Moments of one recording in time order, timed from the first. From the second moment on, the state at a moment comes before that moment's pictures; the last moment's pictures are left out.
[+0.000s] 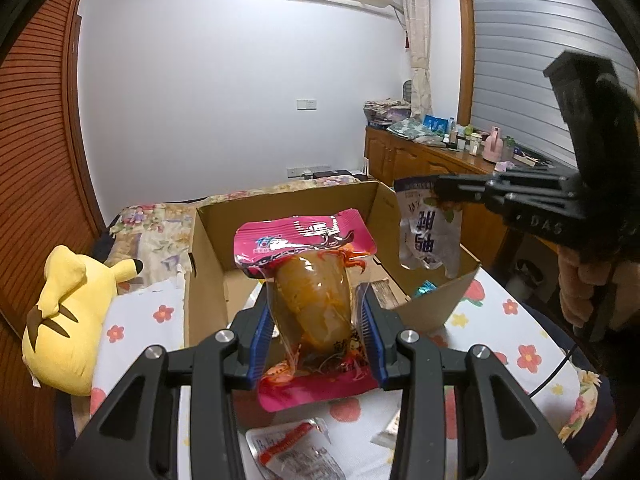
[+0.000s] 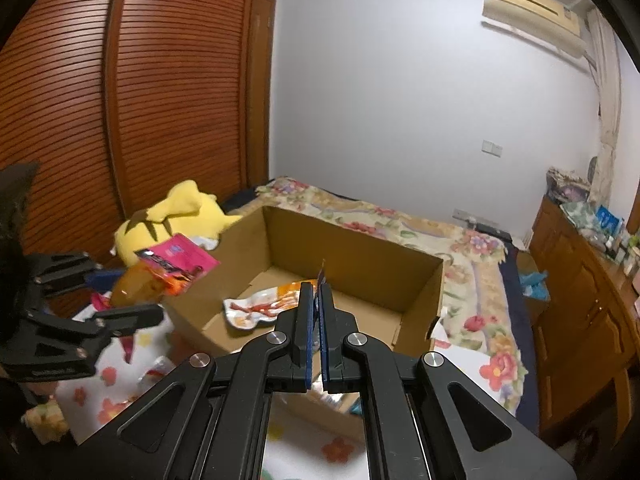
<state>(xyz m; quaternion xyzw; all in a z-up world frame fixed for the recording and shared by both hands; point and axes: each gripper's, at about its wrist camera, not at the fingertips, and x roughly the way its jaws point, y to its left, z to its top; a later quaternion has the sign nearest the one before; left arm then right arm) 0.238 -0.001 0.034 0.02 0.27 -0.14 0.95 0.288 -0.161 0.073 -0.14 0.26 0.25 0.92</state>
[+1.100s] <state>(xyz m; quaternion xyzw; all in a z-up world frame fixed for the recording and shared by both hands) 0.349 -0.026 0.015 0.05 0.33 -0.11 0.94 0.303 -0.192 0.009 -0.10 0.33 0.27 0.90</state>
